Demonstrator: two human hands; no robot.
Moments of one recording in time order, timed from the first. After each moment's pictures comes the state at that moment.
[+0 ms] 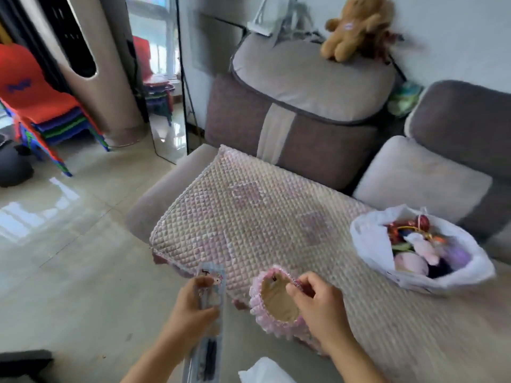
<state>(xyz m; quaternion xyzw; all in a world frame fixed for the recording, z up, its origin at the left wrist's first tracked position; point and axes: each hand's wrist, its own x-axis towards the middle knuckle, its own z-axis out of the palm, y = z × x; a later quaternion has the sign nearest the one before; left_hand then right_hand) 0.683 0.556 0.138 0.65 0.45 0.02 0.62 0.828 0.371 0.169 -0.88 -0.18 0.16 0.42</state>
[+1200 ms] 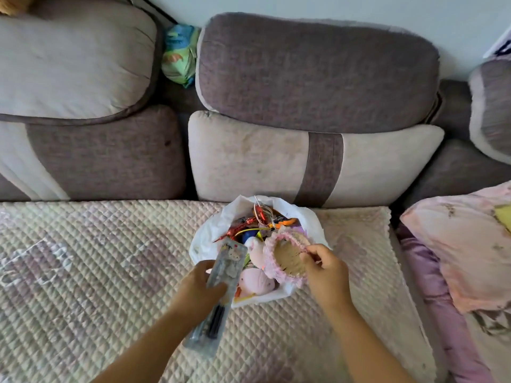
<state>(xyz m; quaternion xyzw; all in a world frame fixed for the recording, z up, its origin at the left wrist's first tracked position) 1.184 0.269 0.111 0.80 0.22 -0.24 0.50 1.229 0.034 0.122 -0.90 0.12 0.00 0.43</state>
